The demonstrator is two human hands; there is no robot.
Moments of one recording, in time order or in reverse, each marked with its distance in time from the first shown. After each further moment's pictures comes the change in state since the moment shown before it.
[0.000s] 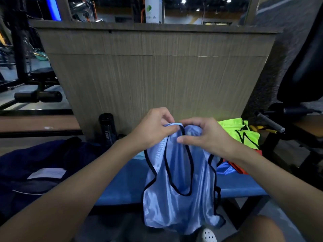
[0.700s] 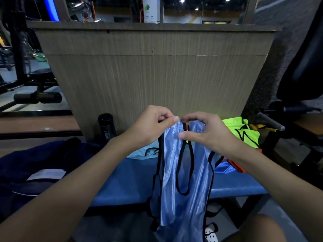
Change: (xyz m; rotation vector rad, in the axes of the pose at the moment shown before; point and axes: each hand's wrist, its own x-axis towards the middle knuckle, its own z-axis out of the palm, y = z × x) left_hand 0.000 0.006 -0.008 -0.064 -0.042 0.087; right_hand 0.002 0.006 -0.007 -0.084 0.082 -0.008
